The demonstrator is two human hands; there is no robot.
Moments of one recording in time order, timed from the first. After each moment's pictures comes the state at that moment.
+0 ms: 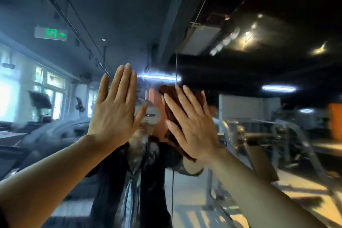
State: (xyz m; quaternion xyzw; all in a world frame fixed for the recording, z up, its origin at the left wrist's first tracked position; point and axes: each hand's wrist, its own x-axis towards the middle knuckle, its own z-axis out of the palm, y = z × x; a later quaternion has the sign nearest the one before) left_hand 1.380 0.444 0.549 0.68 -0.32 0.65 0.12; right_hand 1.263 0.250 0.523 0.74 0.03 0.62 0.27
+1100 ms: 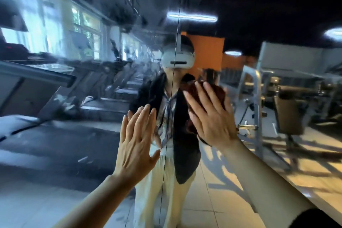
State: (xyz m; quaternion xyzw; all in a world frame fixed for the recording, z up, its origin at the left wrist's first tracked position) left_hand 1.280 0.421 0.299 0.78 -0.36 0.44 0.25; right_hand 1.227 0.190 0.365 0.78 0.05 0.56 0.28
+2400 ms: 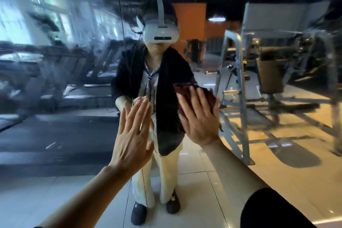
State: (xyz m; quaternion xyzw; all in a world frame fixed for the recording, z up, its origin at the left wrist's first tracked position) left_hand 1.244 0.371 0.266 0.82 -0.42 0.36 0.18; right_hand 1.203 0.141 0.249 0.77 -0.04 0.61 0.20
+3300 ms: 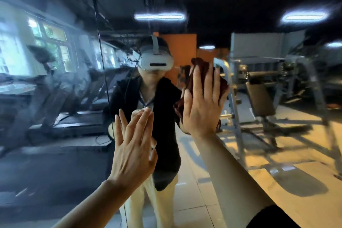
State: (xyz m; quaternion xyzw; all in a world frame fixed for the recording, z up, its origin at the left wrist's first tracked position) left_hand 1.234 0.321 0.322 0.79 -0.41 0.43 0.16; right_hand 1.196 0.125 0.374 0.71 -0.19 0.68 0.05
